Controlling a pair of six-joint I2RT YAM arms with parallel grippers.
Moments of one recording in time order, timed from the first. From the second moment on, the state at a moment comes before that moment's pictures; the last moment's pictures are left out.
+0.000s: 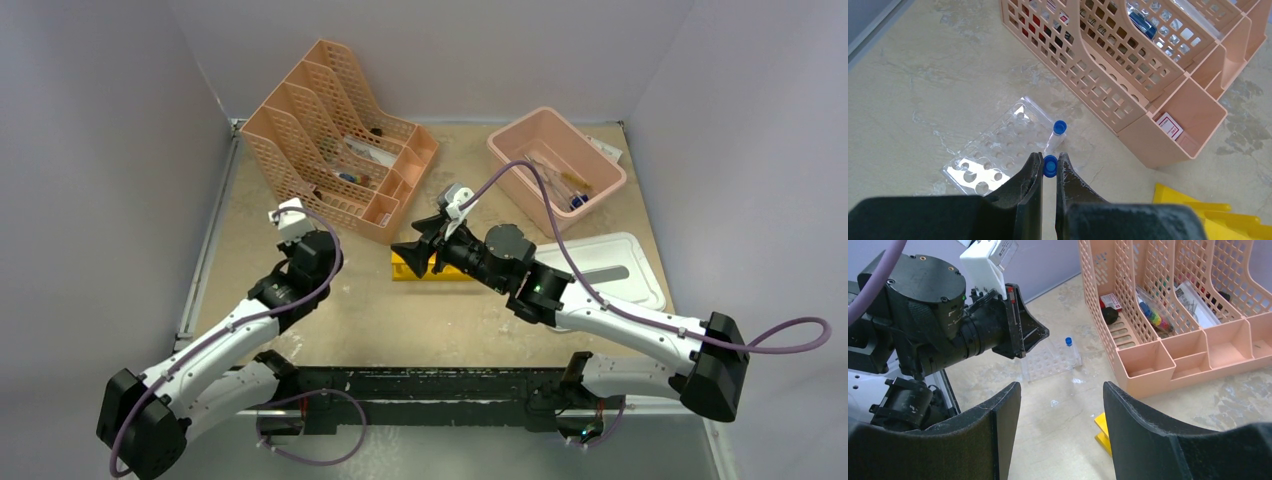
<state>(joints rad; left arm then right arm) -0.60 0.90 0.59 -0.26 -0.83 -0.65 1.01 1.14 0.86 0.26 0.07 0.18</state>
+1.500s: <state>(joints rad) -0.63 1.02 0.43 0.10 -0.94 -0.49 1.01 1.12 0.86 0.16 0.12 0.23</state>
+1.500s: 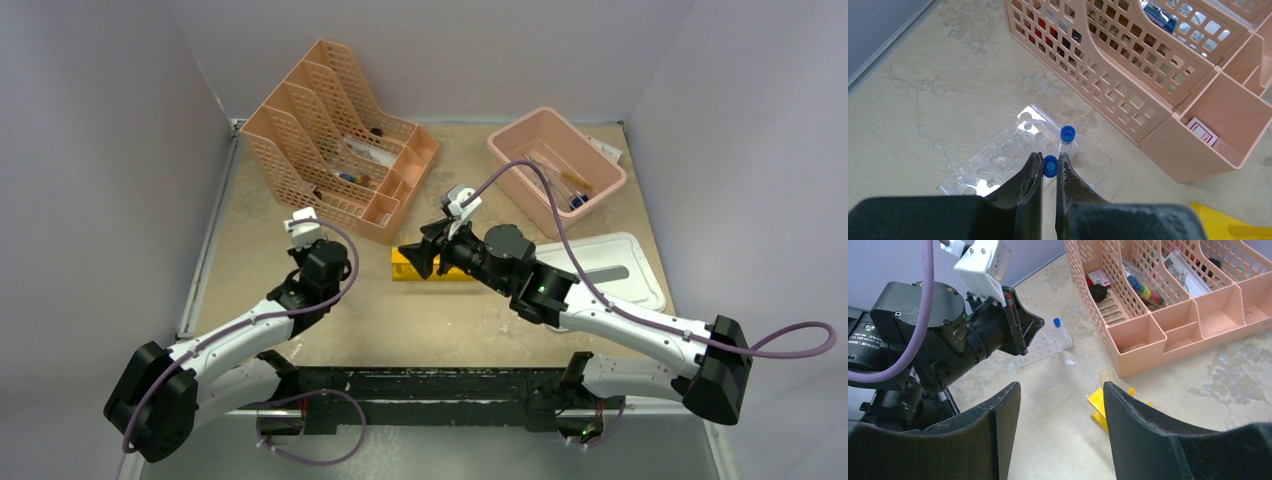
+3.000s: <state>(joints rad) -0.61 1.13 0.43 0.09 -0.97 -0.57 1.01 1.11 0.86 0.14 0.12 0.23</state>
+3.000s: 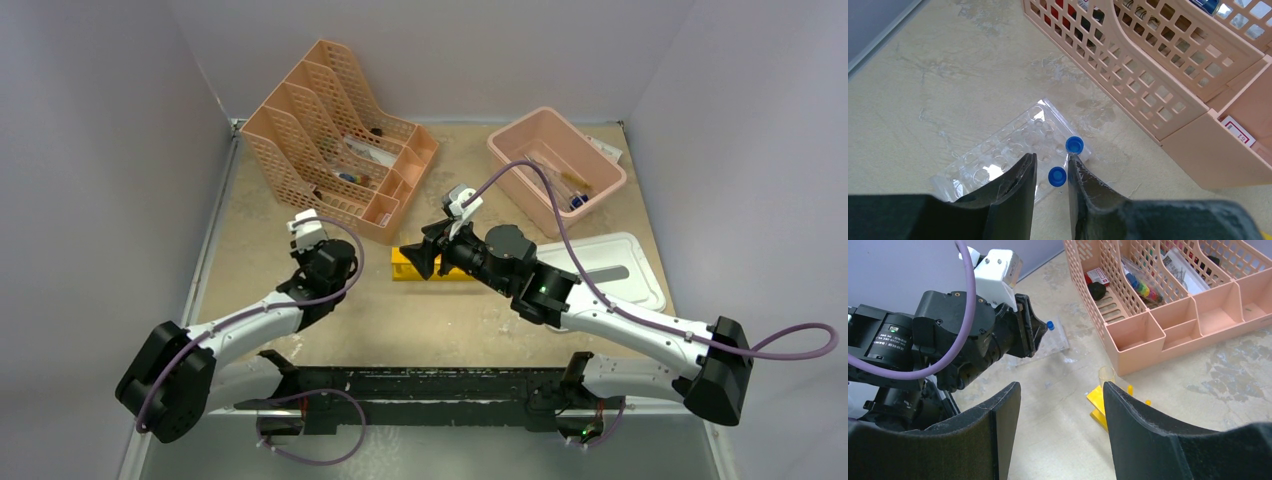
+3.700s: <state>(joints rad) -0.49 1.08 0.63 -0.31 -0.77 -0.75 1.01 1.11 0.86 0.14 0.12 0.23</state>
